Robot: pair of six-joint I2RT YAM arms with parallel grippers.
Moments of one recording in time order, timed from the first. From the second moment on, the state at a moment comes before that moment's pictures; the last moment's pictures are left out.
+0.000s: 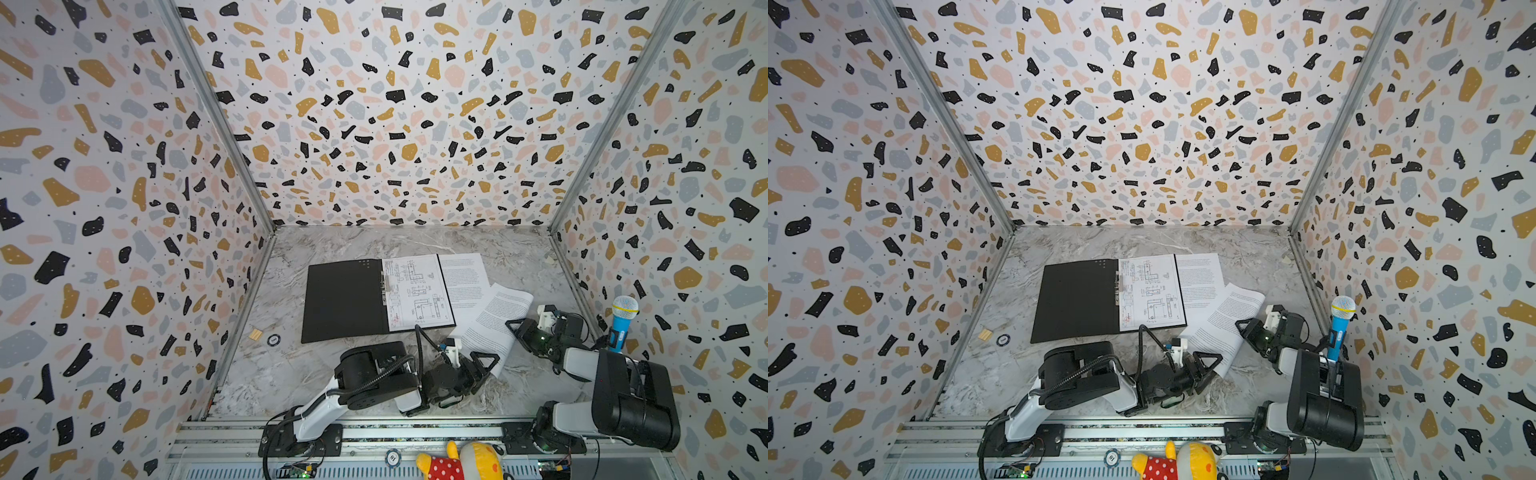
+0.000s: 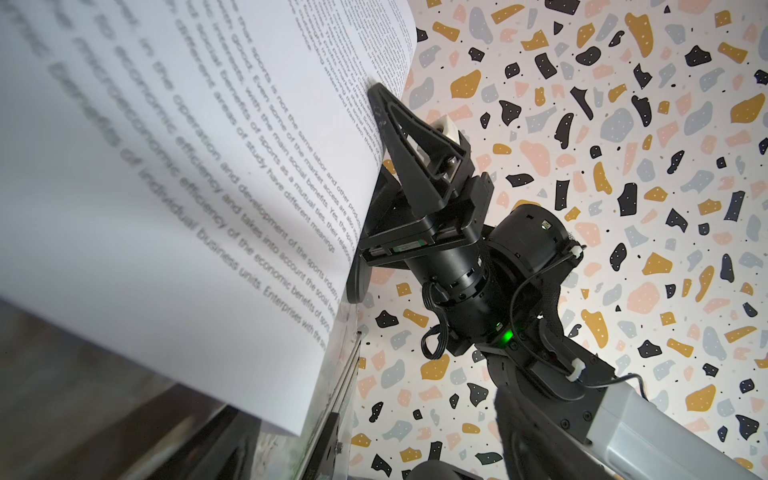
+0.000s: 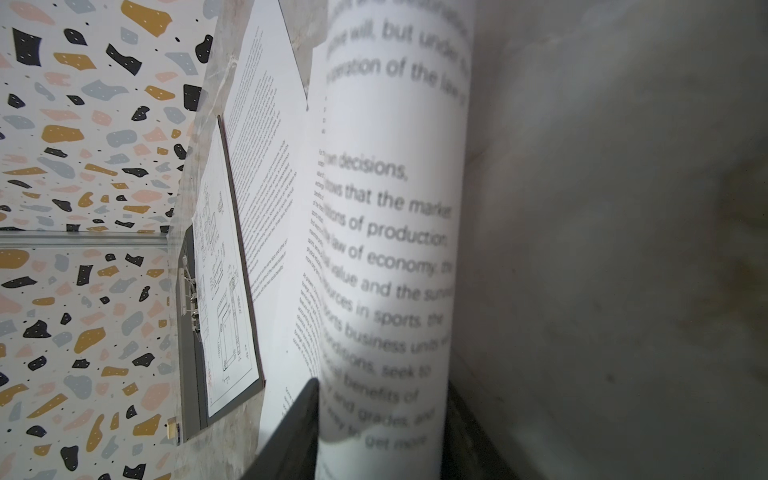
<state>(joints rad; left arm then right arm) -1.30 2.22 0.83 1.30 -0.12 -1.63 -0.28 1.36 0.30 0.24 -0.66 0.56</state>
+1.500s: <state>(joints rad) -1.30 2.30 0.86 1.39 -0.21 -1.74 -0.30 1.33 0.28 0.22 -0.65 0.56</state>
